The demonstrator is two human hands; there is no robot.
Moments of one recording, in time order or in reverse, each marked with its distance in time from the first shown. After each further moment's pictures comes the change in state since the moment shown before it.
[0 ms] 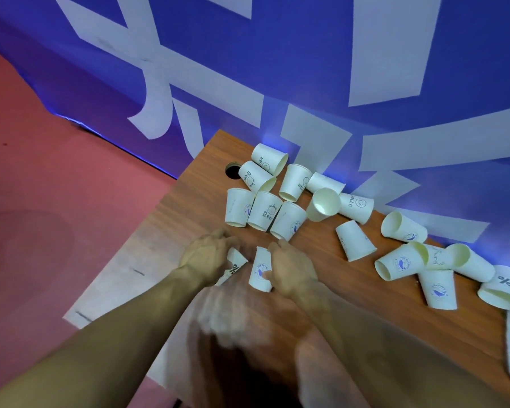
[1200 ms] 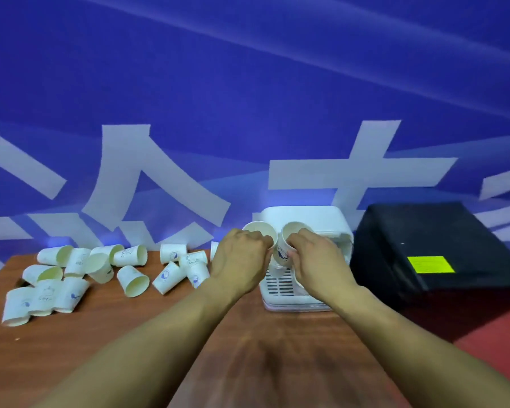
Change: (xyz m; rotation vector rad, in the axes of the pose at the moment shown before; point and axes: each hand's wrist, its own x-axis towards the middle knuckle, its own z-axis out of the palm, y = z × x) left_hand -0.122 0.641 0.054 0.428 0.562 0.766; right_hand -0.469 0.430 -0.096 -0.047 0.822 0.256
